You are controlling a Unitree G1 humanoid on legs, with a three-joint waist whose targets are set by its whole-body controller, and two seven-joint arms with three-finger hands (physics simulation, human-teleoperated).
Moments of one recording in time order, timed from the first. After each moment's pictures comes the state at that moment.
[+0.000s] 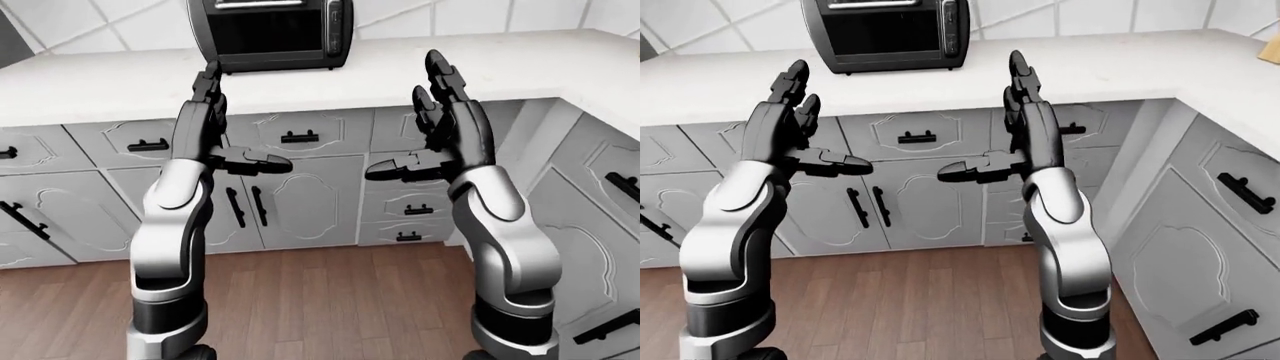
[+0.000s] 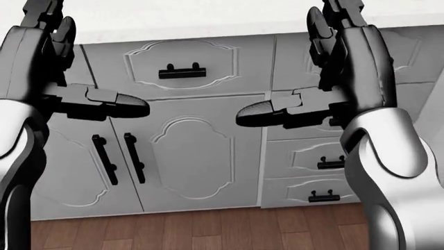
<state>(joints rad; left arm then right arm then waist) -0.63 0.22 0.13 -0.26 0.01 0.72 -0.07 -0.56 -0.15 -0.08 -0.43 0.13 0.72 0.00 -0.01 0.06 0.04</state>
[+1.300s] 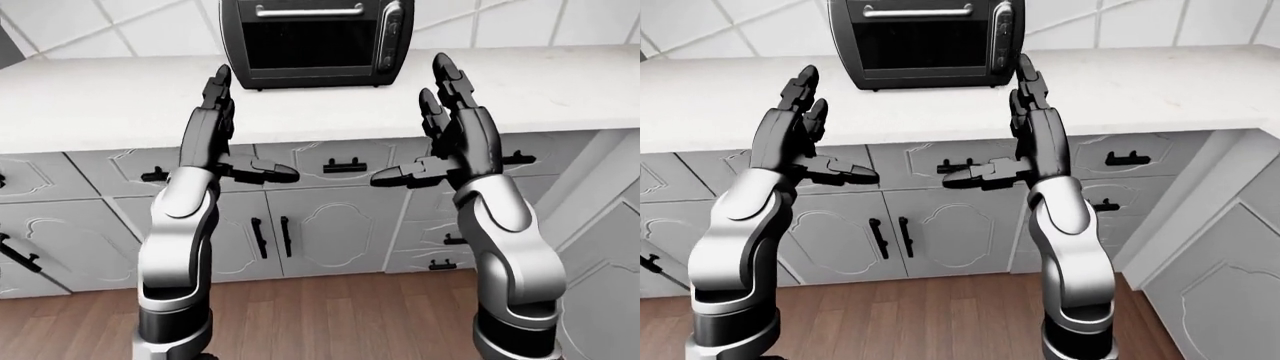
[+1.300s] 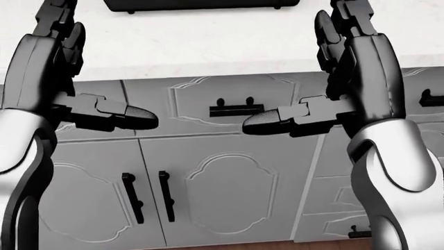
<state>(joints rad) -0.59 0.19 0.10 -0.31 0.05 0.71 -0.10 -0.51 -0.13 -0.10 -0.48 0.10 0.69 0.02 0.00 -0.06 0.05</state>
